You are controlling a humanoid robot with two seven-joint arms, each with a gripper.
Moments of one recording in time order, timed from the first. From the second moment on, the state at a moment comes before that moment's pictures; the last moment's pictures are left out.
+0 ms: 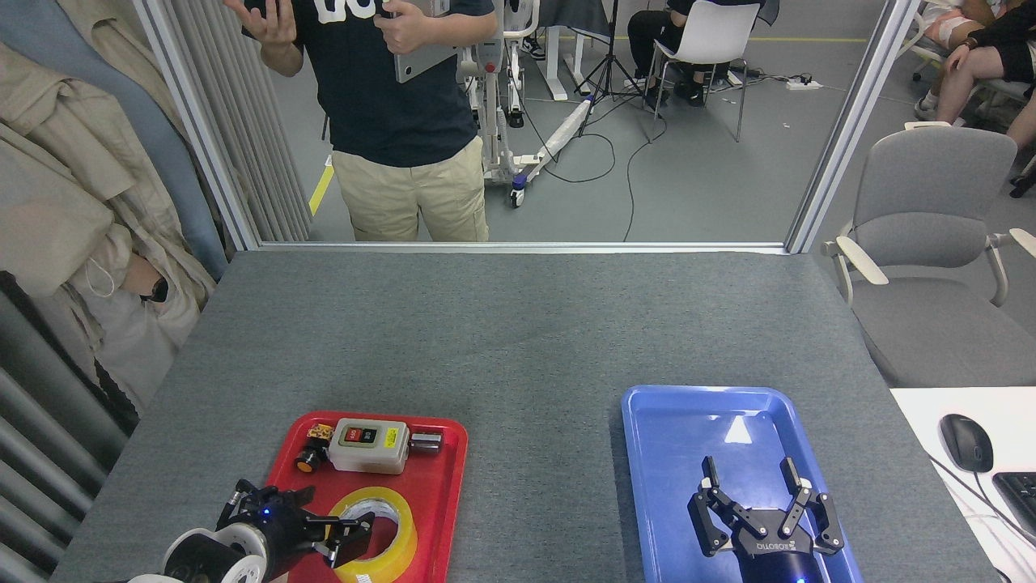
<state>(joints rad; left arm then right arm) -0.14 0.39 -0.25 -1.51 -1.09 -0.21 -0.74 0.12 -0.01 -0.03 -1.56 1.45 -0.04 -0.19</state>
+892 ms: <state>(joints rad) -0.25 0.30 -0.14 -1.38 -0.80 -0.48 -0.90 0.14 -0.02 -0.03 -1.56 1.45 -0.05 -0.19</state>
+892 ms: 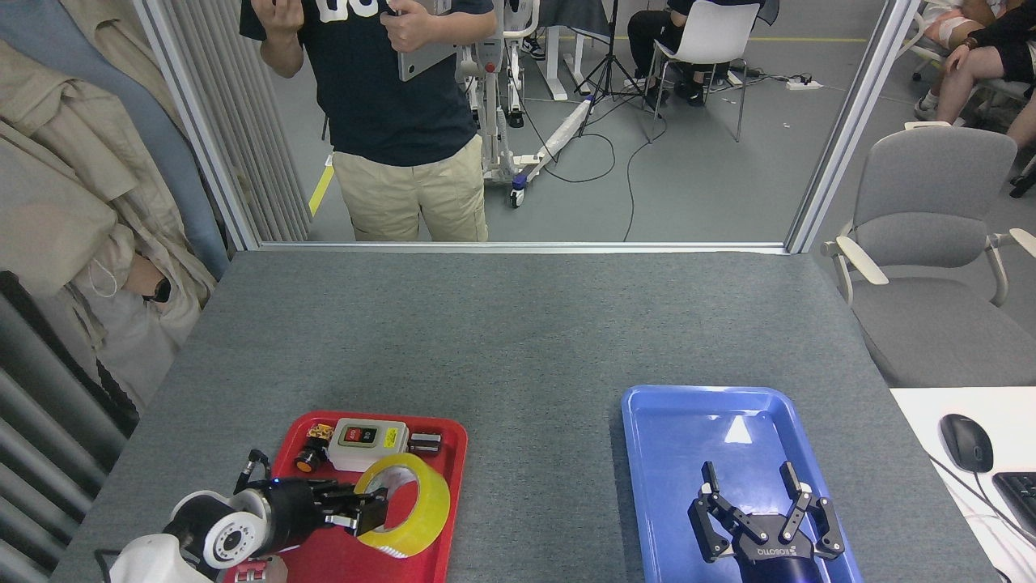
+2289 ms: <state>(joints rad) -0.29 0.01 -0.17 -0.99 -0.26 -0.79 -0.88 0.09 0.00 0.17 -1.56 1.48 -0.79 -0.21</state>
